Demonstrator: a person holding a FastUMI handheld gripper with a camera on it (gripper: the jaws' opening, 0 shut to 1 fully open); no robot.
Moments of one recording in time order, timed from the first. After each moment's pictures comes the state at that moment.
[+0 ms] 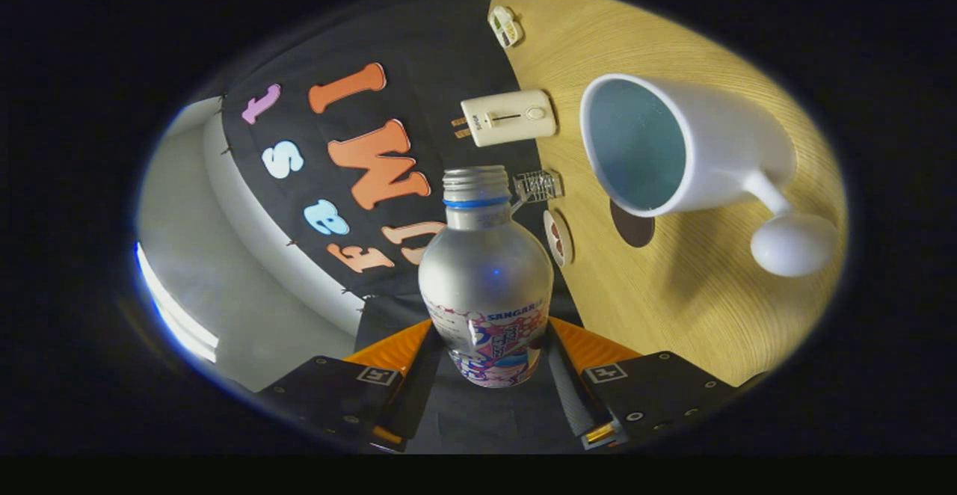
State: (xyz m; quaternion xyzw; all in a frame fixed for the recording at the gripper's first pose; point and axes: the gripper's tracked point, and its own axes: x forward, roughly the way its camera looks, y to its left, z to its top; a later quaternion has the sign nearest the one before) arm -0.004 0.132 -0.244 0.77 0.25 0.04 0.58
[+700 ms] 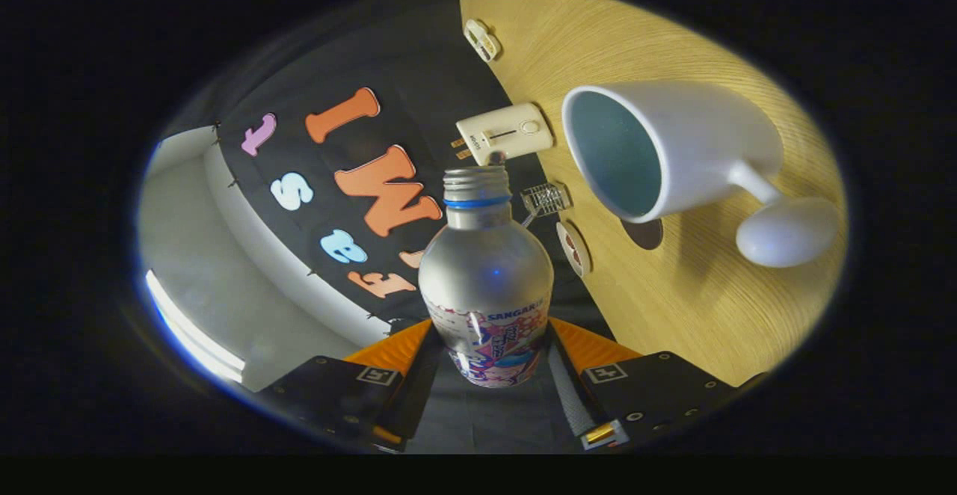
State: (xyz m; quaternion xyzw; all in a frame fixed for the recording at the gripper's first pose) arm 0.005 0.120 -0.237 0.81 0.20 0.01 0.54
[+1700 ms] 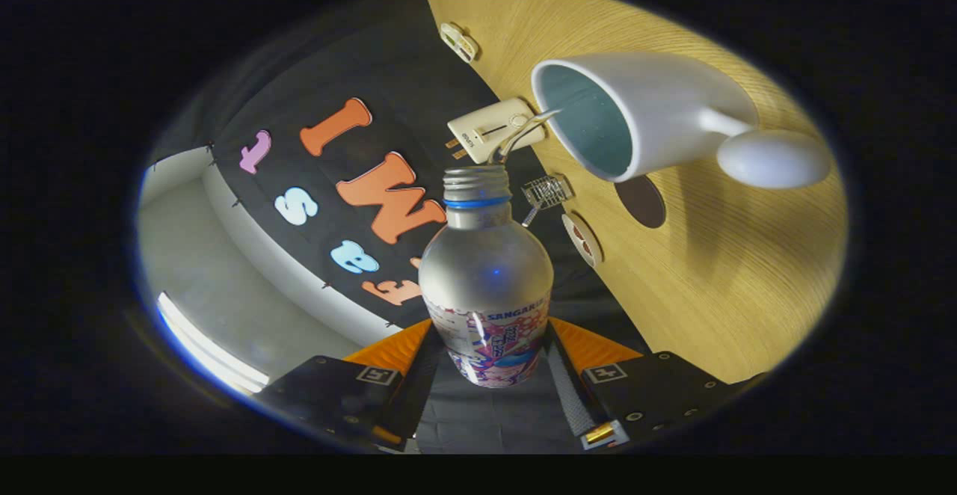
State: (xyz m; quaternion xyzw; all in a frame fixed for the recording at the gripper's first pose) arm 0.009 0.137 -0.233 0.84 0.18 0.01 0.51
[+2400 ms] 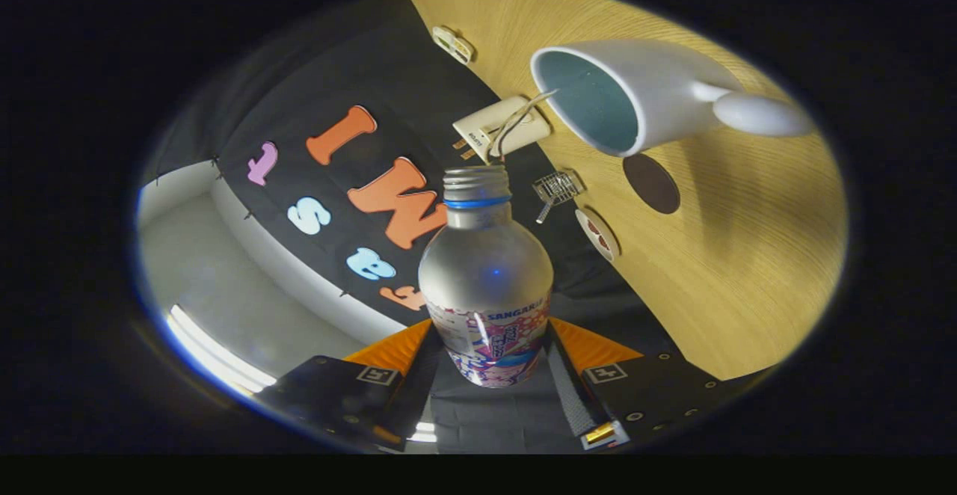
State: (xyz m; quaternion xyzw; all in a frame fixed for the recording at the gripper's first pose) arm 0.014 0.141 -0.215 0.86 0.15 0.02 0.48
